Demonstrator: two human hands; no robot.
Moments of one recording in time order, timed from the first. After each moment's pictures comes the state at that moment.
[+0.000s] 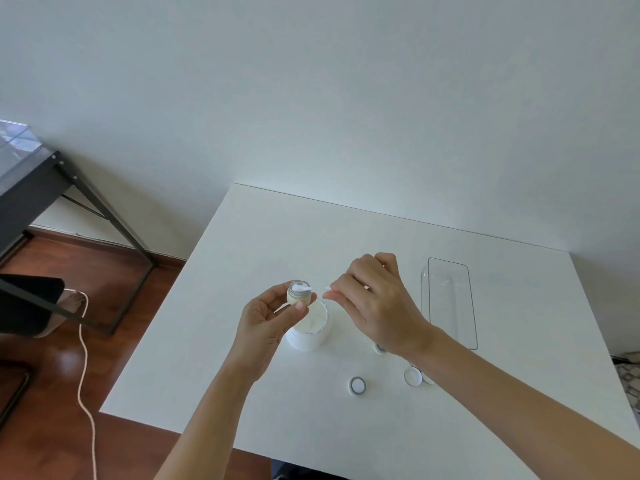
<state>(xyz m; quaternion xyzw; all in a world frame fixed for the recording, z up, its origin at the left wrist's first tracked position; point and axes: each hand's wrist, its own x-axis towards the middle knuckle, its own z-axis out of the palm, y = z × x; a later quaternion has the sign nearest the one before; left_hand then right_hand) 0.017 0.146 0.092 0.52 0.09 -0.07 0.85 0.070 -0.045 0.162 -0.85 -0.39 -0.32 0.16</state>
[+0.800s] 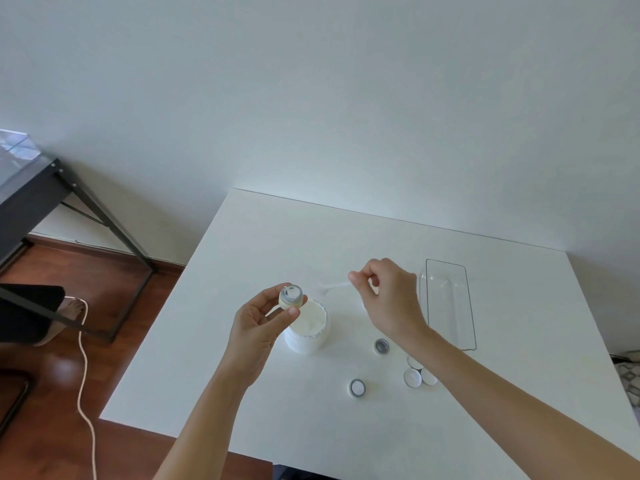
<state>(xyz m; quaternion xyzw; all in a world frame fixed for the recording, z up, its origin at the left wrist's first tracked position) 0.015 0.152 0.086 0.53 0.10 -0.04 0.84 0.081 -0.058 0.138 -0.92 -0.09 -0.06 0.37</state>
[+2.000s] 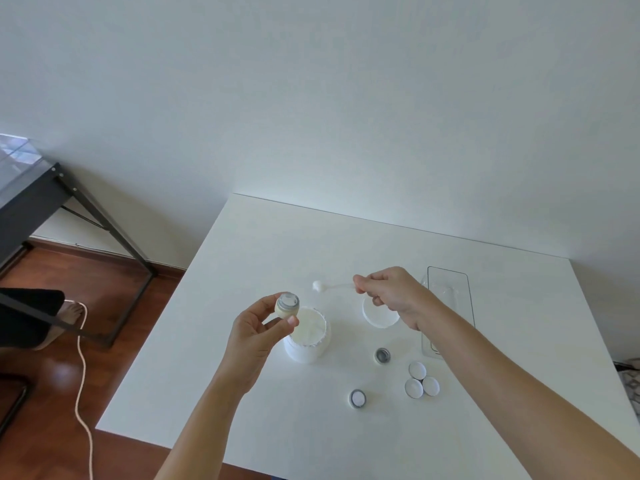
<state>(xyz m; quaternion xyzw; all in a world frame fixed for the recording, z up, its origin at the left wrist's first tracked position) 0.018 0.157 0.083 0.57 0.11 -0.06 0.81 0.120 -0.070 0.151 -0.83 0.08 0.29 0.48</state>
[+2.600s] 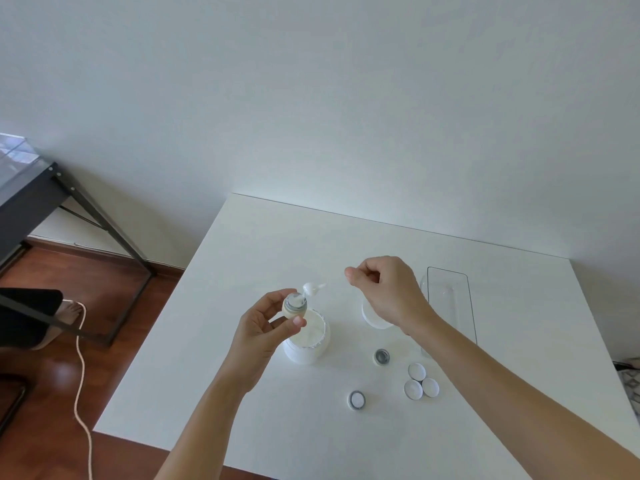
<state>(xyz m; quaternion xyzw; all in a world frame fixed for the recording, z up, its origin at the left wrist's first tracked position) 0.023 0.151 0.093 0.57 0.09 -0.08 0.81 0.104 -0.053 0.169 -0.90 -0.04 0.08 0.43</state>
